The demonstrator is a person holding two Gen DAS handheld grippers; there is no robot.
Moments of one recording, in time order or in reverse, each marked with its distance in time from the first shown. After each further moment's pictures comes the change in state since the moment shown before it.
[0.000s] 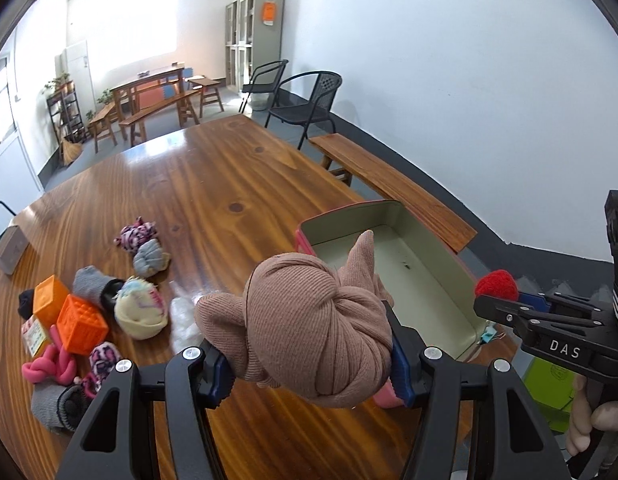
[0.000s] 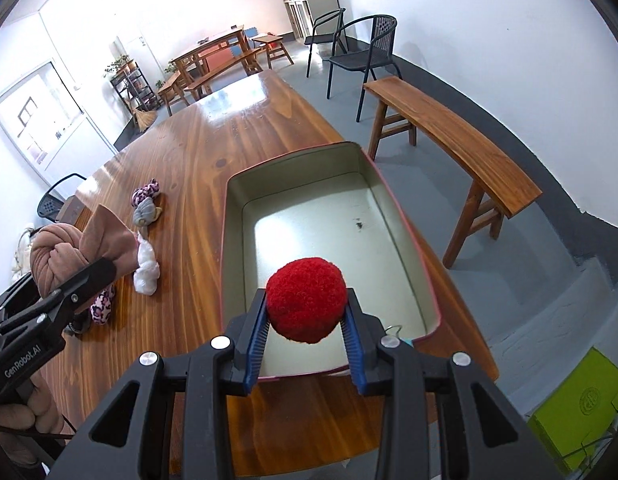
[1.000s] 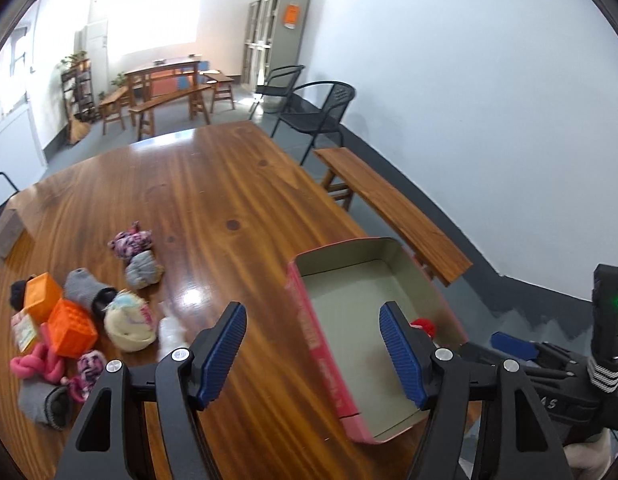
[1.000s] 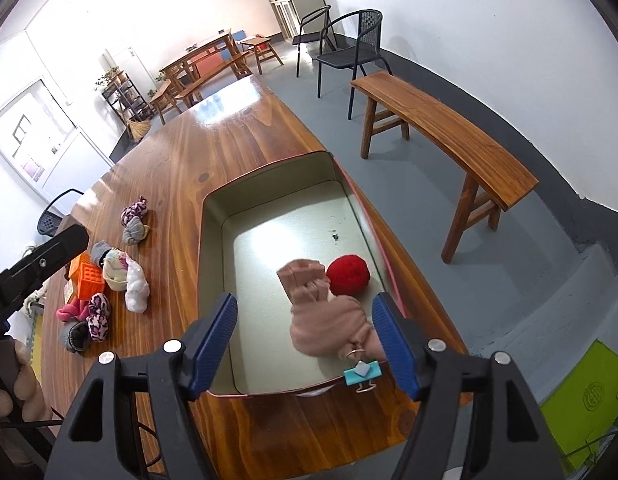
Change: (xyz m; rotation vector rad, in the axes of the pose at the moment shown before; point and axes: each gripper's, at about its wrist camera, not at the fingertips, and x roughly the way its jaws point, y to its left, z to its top) left arm 0.005 0.011 0.029 -0.124 -0.023 0.006; right arm -0.002 -0.026 0.017 0.052 0.012 0.020
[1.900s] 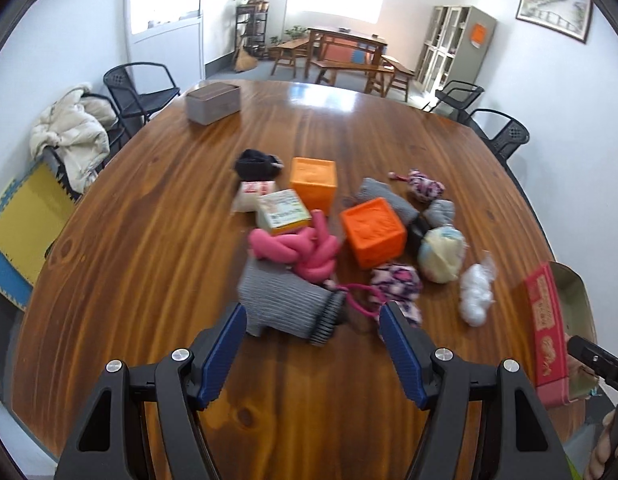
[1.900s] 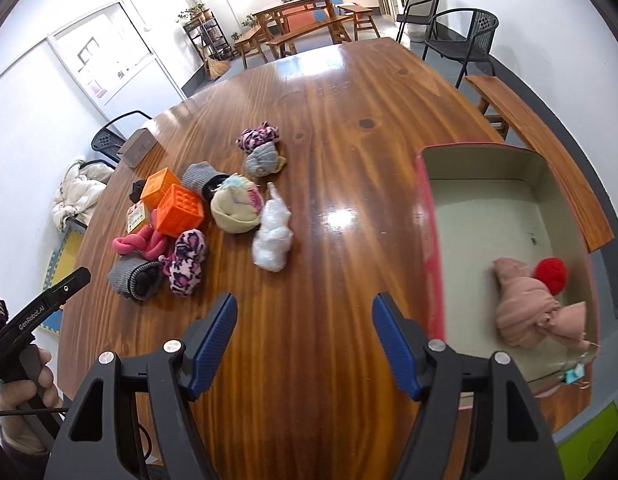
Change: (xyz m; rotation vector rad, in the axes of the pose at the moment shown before) left arm -0.096 0.261 -0.117 -0.442 0.038 0.394; right arm 0.054 0.186 -0.034 -0.252 0.127 0.166
